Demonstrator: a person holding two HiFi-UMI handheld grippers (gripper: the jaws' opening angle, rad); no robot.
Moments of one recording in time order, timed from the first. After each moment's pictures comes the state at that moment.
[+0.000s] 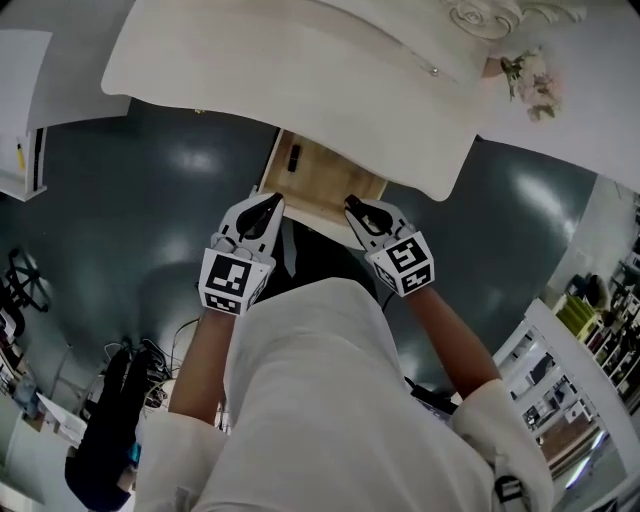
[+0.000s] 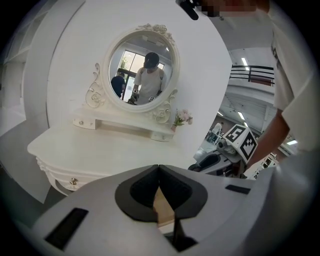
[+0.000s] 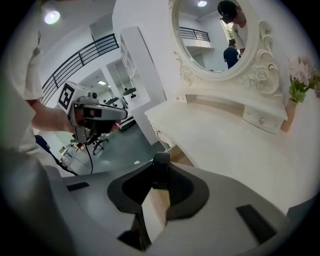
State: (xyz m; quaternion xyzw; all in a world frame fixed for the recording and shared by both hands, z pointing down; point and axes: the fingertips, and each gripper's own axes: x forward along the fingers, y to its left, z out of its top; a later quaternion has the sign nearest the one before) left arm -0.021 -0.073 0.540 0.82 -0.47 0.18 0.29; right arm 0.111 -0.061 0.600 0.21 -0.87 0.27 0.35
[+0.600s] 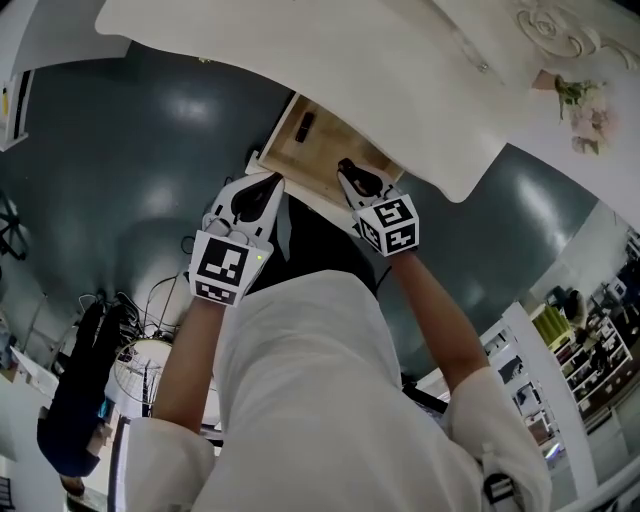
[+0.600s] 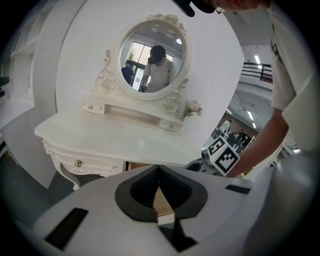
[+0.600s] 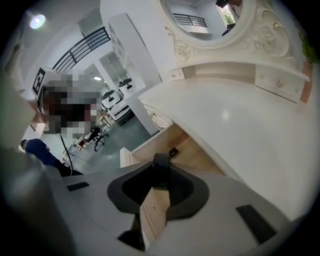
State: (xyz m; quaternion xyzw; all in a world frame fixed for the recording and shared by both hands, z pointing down) left arm -0.034 -0.058 0.581 0.78 -0.48 0.20 0.34; right arm 0.086 -0.067 0.710 0.19 -0.85 0.31 0.38
